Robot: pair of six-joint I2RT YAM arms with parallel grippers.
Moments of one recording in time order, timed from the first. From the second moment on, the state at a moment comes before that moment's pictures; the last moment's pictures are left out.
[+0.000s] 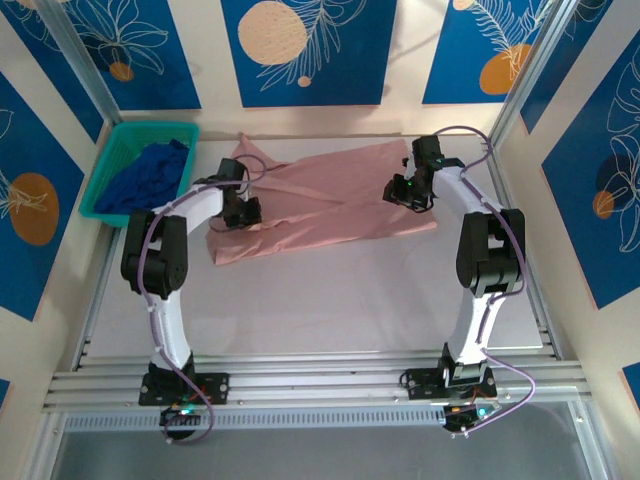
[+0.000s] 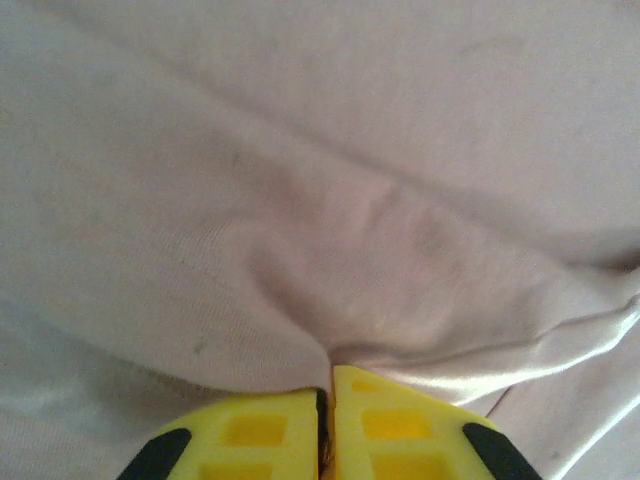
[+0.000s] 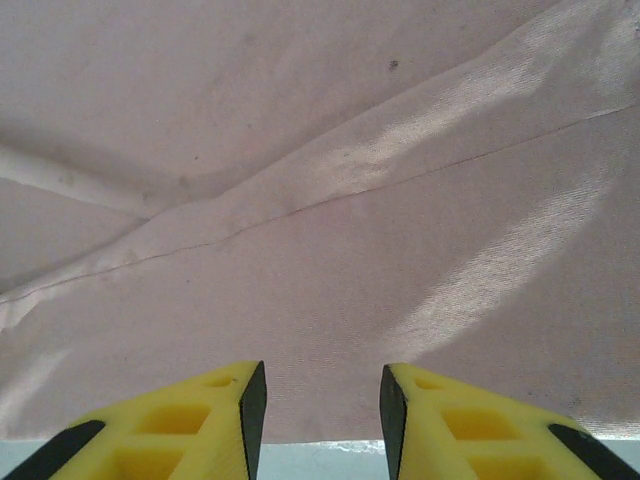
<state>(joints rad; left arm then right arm) -0.23 2.02 1.46 -0.60 0.21 -0.42 0.10 1.94 1.54 -0.73 -0.28 0.35</state>
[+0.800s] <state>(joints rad) -0.23 2.08 1.70 -0.73 0.11 -0.34 0.08 1.94 1.48 -0.73 -0.28 0.35</state>
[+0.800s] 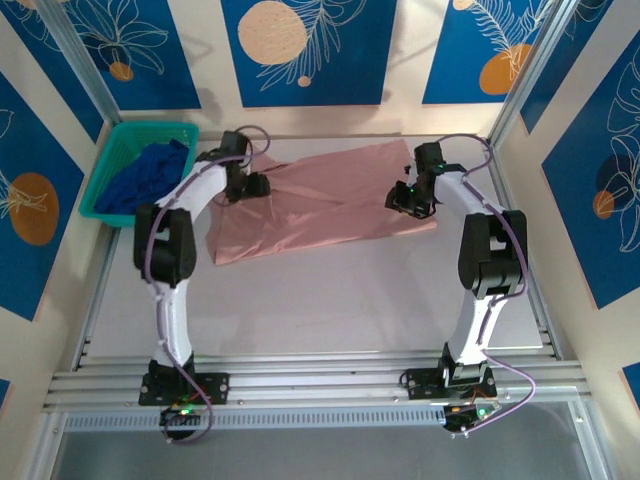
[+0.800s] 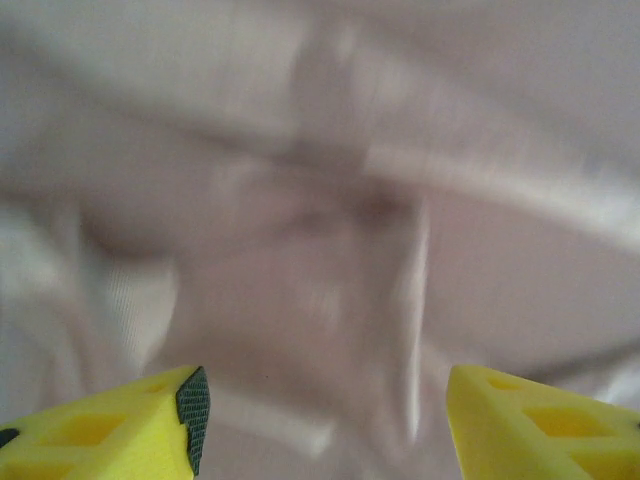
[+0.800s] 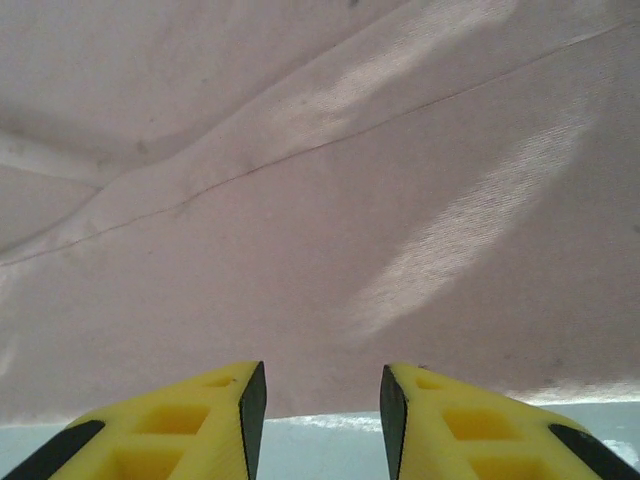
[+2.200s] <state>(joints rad) -0.17 1.52 0.94 -0.42 0.08 -0.44 0.54 1.70 1.19 -0.46 -0.28 0.40</state>
